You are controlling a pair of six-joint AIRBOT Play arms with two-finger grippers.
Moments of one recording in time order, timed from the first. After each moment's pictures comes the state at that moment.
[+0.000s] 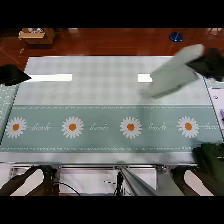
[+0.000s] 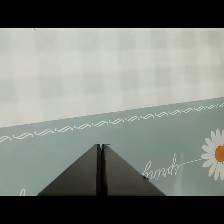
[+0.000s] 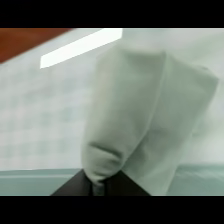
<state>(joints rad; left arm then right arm) 0.34 -1.06 1.29 0.99 -1.40 -1.21 -0.34 -0.98 1.24 -0.90 1.26 1.51</state>
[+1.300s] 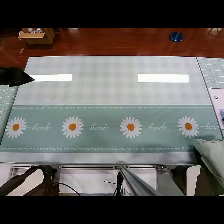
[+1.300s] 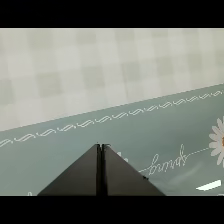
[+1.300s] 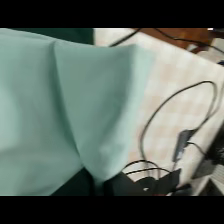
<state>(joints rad) 0.34 -1.11 1.29 0.97 -1.40 -1.12 -1.24 -0.65 0.75 -2.26 1.69 1.52</state>
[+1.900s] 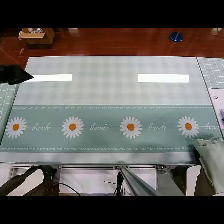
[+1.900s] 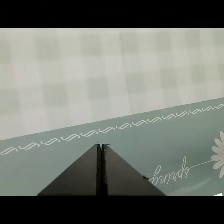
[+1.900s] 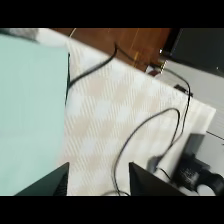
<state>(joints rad) 0.34 -1.12 1.29 0.97 -1.36 -1.14 -1.25 -0.65 0.55 -2.36 1.43 1.57</state>
